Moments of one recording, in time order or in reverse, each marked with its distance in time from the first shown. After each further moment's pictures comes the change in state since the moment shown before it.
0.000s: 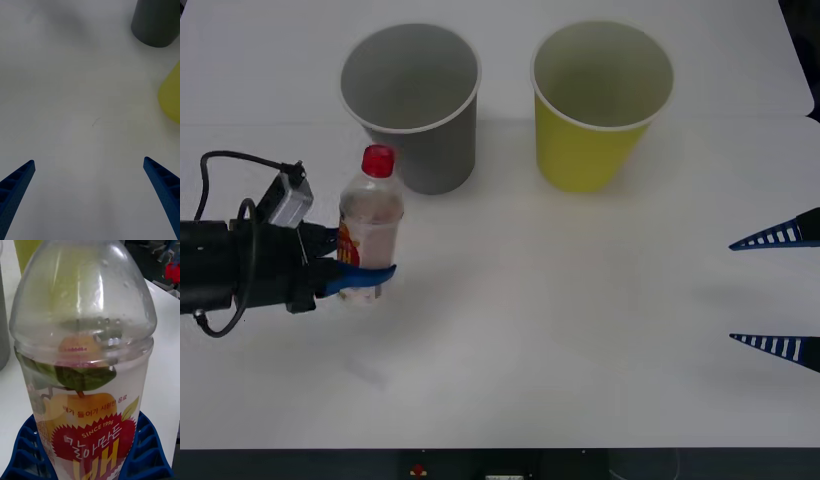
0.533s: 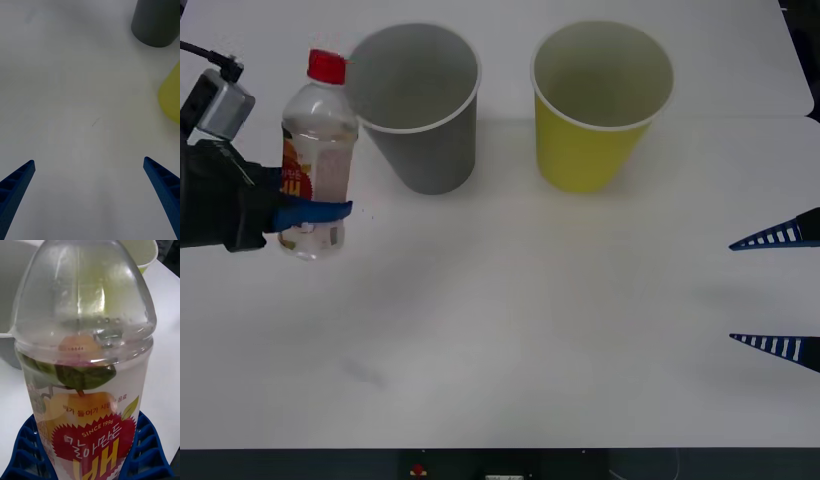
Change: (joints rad) right arm 0.000 0.000 0.000 0.000 0.000 0.000 0.000; left arm -0.054 0.107 0.273 -0.188 -0.210 -0.190 0.574
